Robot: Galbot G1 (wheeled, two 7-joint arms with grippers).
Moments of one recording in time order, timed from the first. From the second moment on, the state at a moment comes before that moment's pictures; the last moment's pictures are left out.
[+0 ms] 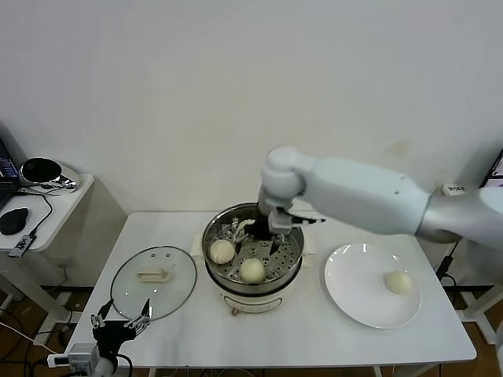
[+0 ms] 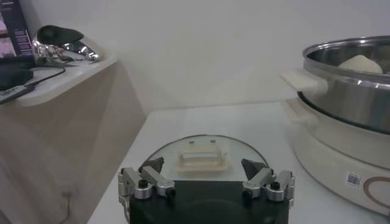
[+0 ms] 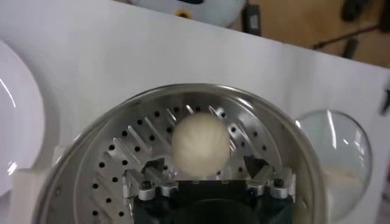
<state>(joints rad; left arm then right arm) 1.65 -1.48 -0.81 -2.15 -0.07 0.38 0.15 0.51 1.07 -1.09 1.38 -0.06 0.60 -1.20</state>
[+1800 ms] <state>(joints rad) 1.68 -1.46 -0.78 -2.11 -0.03 0.39 0.16 -0.09 0.63 -0.63 1.16 -0.22 -0.20 -1.18</state>
